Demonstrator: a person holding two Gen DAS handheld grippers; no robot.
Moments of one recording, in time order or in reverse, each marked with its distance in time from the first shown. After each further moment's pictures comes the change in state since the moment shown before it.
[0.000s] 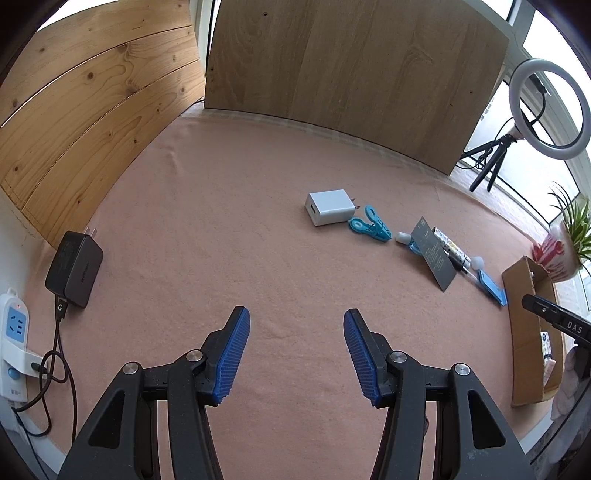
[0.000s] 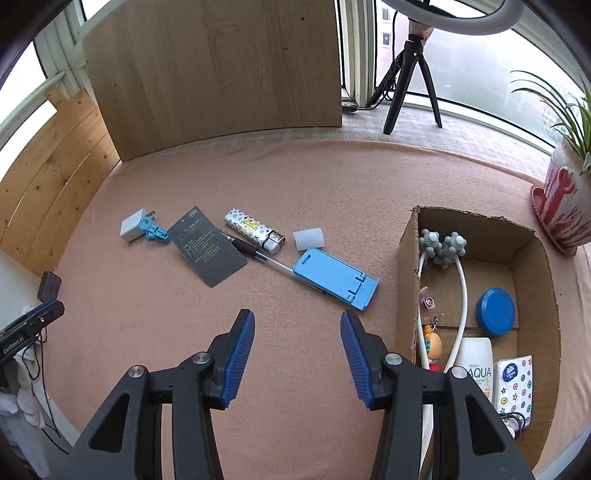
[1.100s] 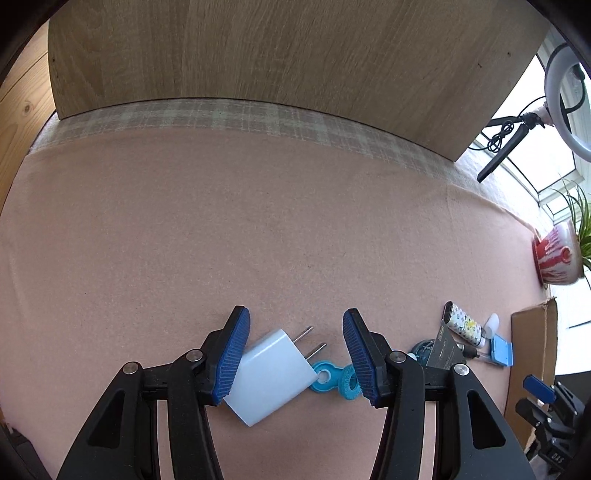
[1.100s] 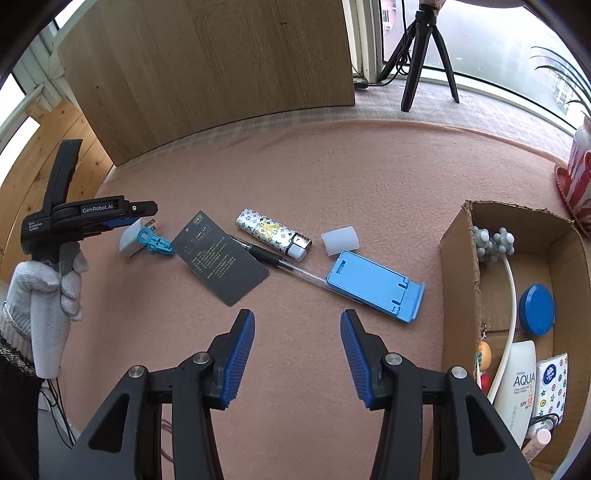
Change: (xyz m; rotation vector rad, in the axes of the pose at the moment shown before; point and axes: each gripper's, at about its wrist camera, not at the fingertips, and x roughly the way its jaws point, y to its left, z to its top) left arm 0.179 -0.064 0.145 0.140 0.260 -0.151; right arm 0.033 0.017 0.019 0.082 0.072 0.035
